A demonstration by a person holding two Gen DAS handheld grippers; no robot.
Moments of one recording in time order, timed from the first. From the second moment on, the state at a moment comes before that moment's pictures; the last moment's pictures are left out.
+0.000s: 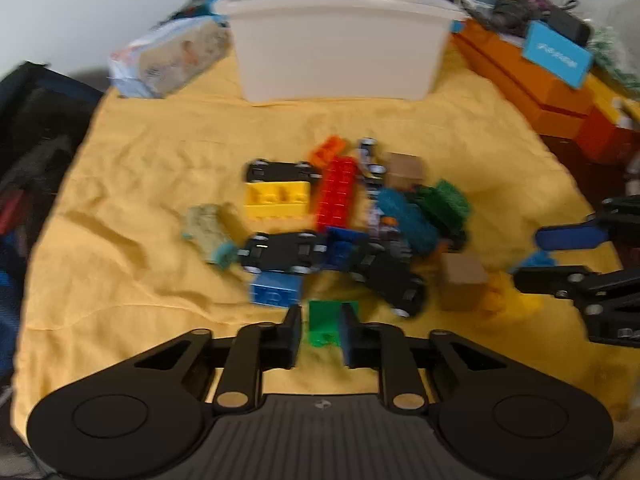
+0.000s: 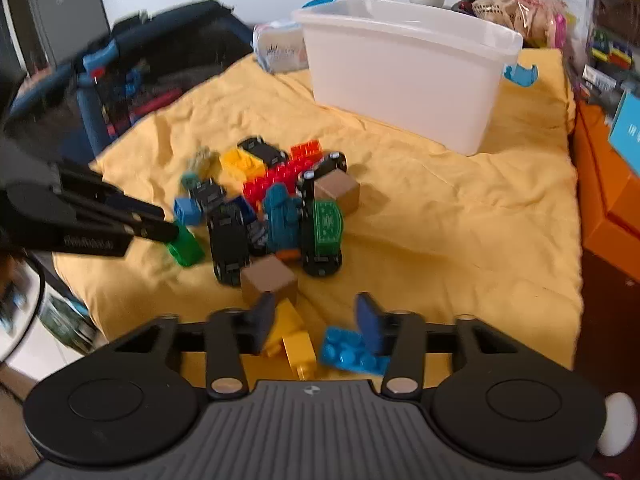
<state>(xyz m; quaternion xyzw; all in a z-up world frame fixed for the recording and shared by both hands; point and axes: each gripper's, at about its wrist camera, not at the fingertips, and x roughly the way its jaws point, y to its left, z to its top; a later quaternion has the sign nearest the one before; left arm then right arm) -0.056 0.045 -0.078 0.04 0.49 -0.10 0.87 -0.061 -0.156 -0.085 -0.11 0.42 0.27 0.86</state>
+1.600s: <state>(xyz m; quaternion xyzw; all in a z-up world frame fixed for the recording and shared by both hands) -0.008 0.048 -0.106 -0.07 0.54 -0.17 0.82 -0.046 -0.127 -0.092 -0.15 0.42 0.31 0.84</state>
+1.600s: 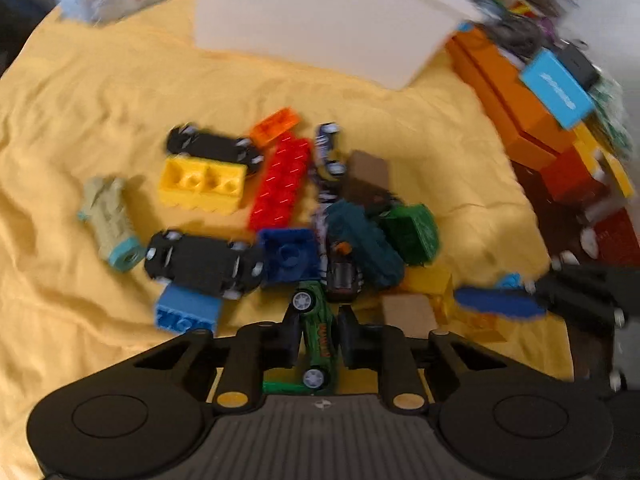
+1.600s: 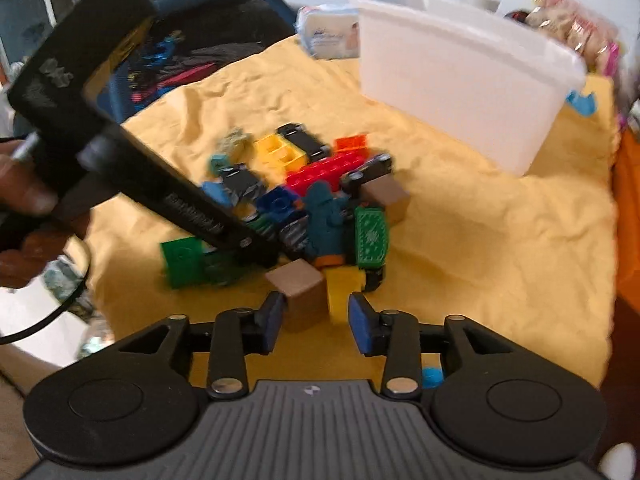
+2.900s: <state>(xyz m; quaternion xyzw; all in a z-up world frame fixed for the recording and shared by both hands) -0.049 0.032 -0.096 -0.02 0.53 -0.18 0.83 0.011 -0.126 -0.098 -0.17 0.42 0.25 0.86</state>
